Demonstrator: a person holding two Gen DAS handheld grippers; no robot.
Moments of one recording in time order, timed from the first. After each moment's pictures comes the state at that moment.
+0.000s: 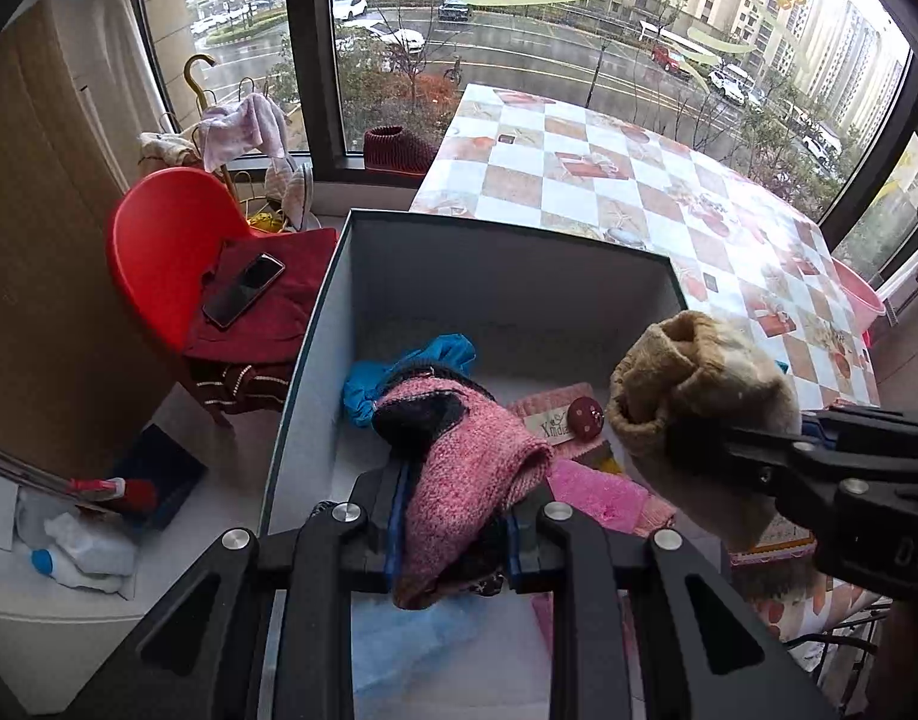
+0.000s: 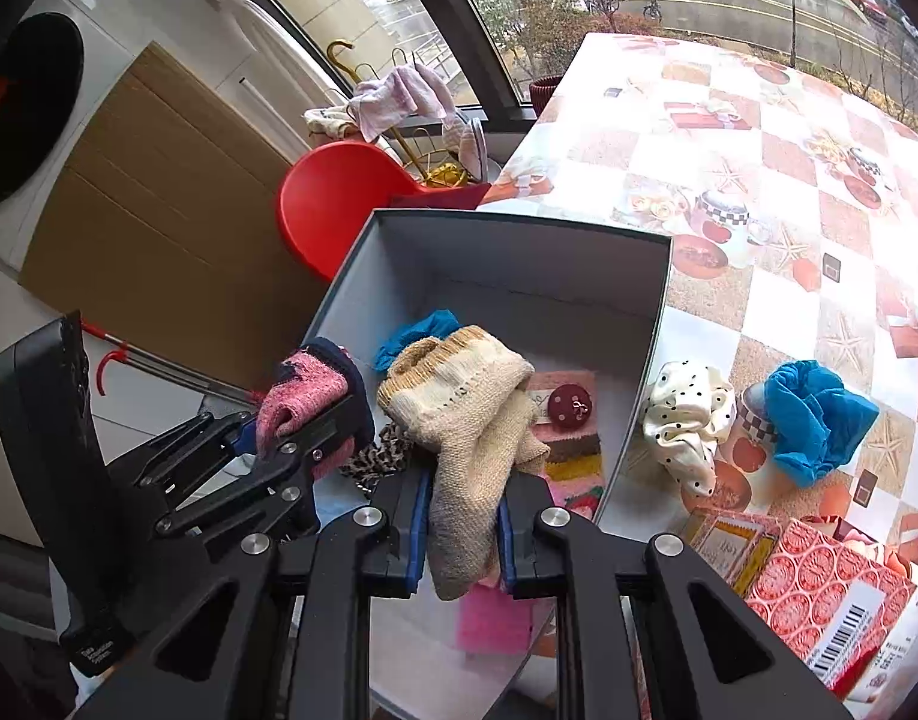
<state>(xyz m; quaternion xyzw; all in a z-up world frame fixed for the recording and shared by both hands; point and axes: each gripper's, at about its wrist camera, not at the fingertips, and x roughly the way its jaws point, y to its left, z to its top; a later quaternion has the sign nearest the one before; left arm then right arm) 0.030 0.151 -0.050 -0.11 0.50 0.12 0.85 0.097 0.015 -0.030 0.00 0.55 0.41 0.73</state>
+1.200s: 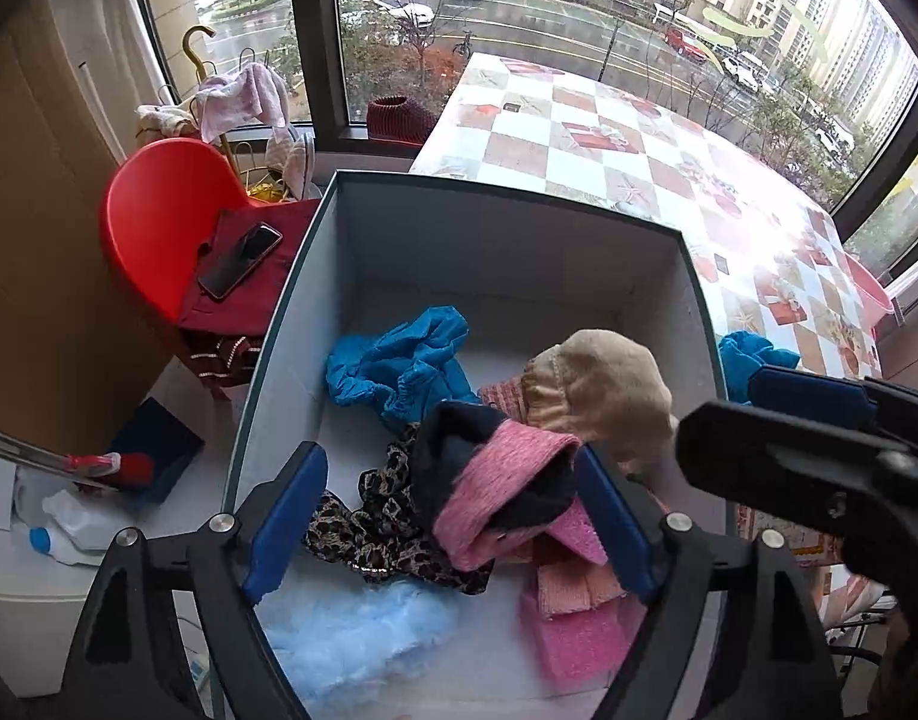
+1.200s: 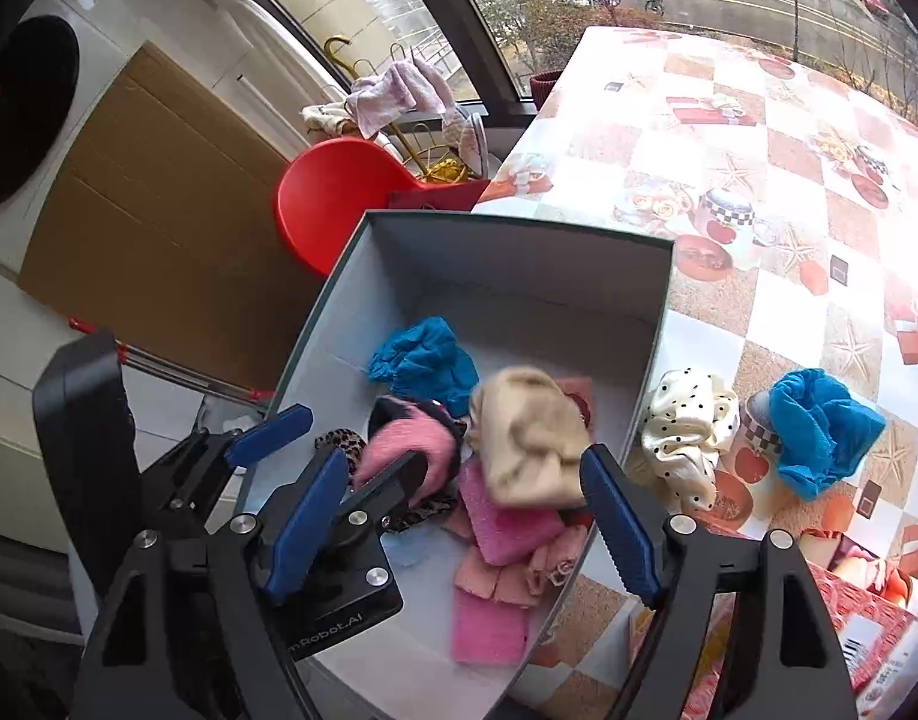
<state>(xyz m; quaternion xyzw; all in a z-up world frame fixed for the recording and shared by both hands) 0.039 0.147 -0.069 -0.12 0.53 0.12 0.83 0.107 0.016 -0.032 0.01 0.56 0.41 0.72</state>
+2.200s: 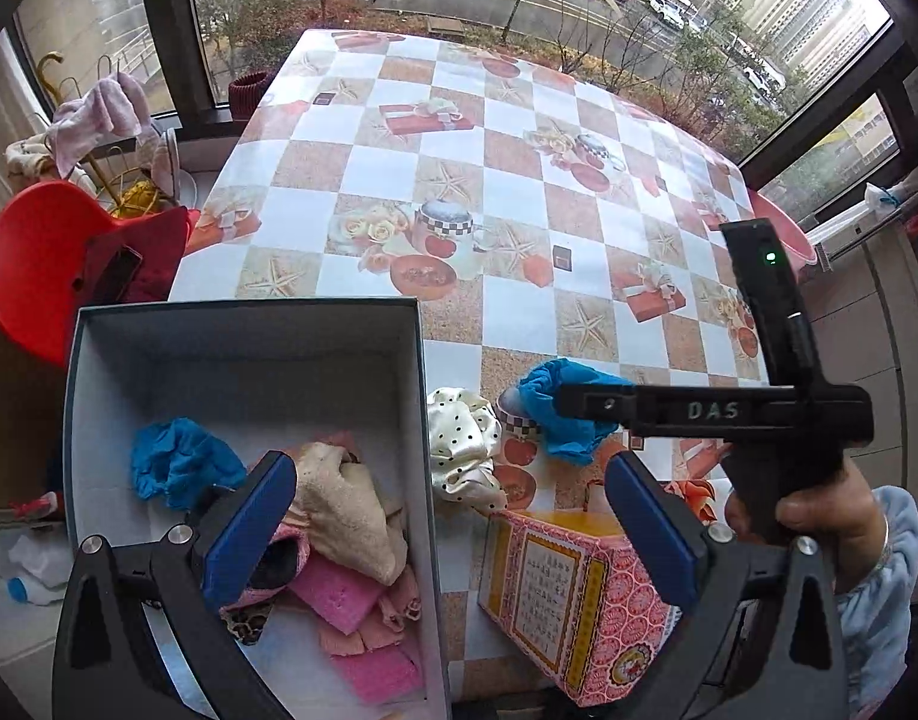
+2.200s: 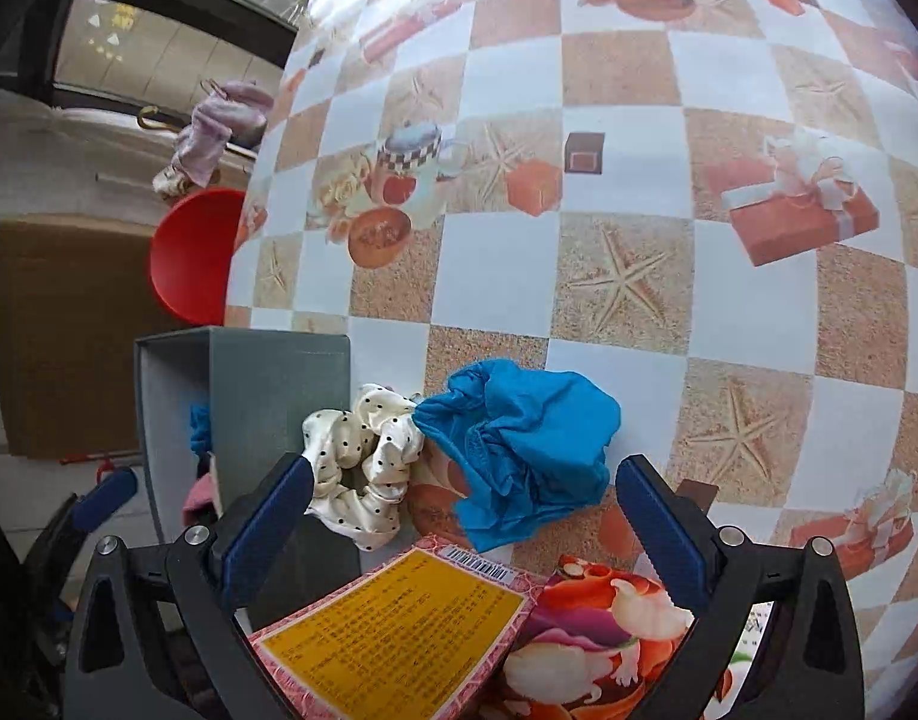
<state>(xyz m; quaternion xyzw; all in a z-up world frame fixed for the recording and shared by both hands) 0.140 0.065 -0.029 -0.14 0.58 0.00 0.80 0.251 -0.107 -0.131 0.08 0.70 0.30 0.65</state>
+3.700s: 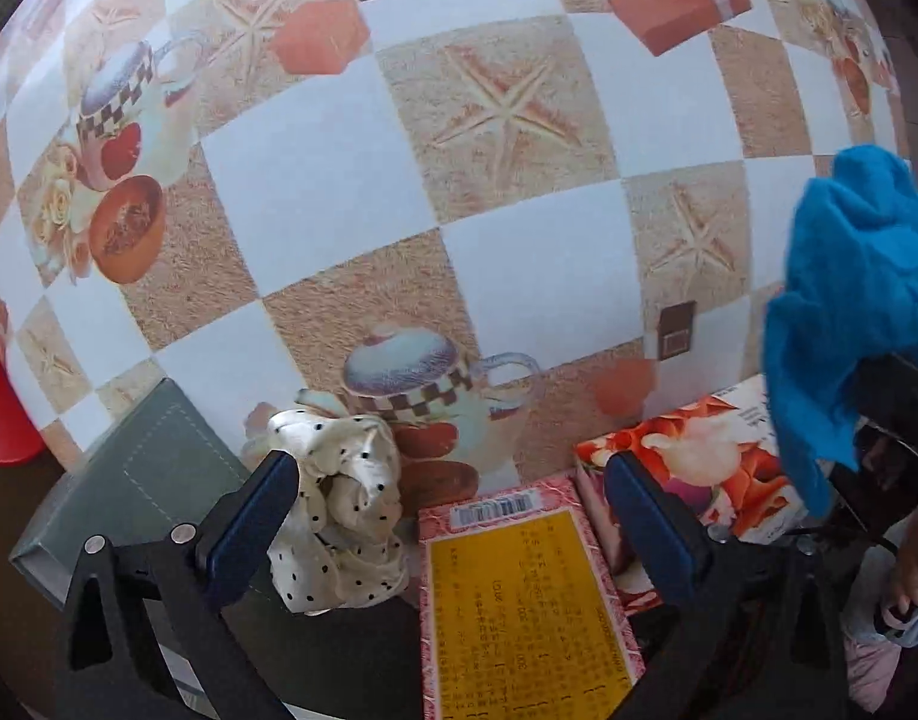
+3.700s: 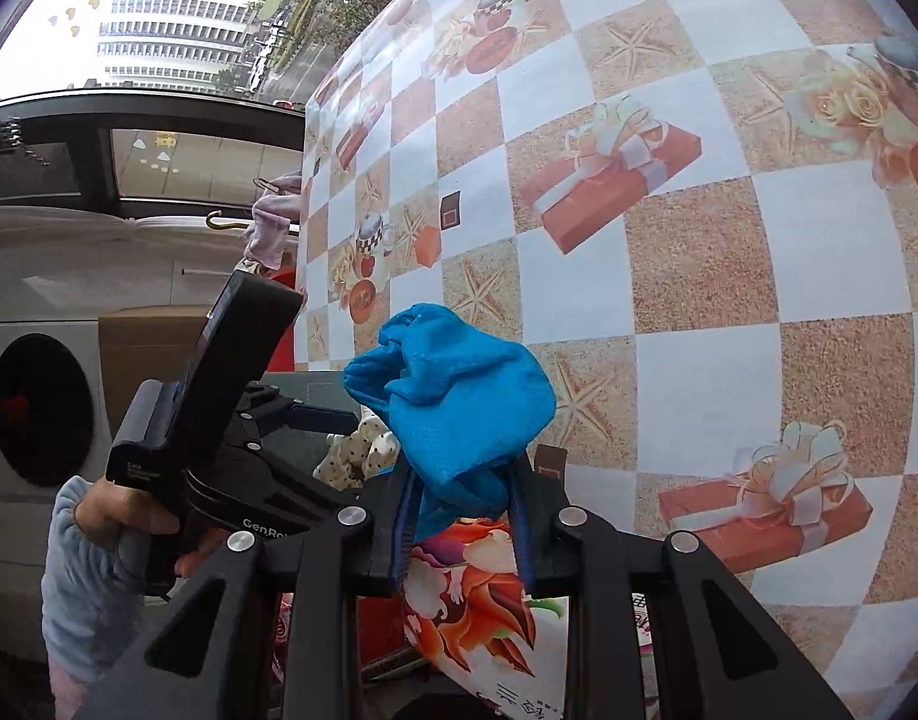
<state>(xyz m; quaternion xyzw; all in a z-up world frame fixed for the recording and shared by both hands) 0.259 -0.063 -0.178 0.06 0.85 -0.09 0.52 0.265 -0.260 -0.139 0.27 0.65 0.34 0.62</state>
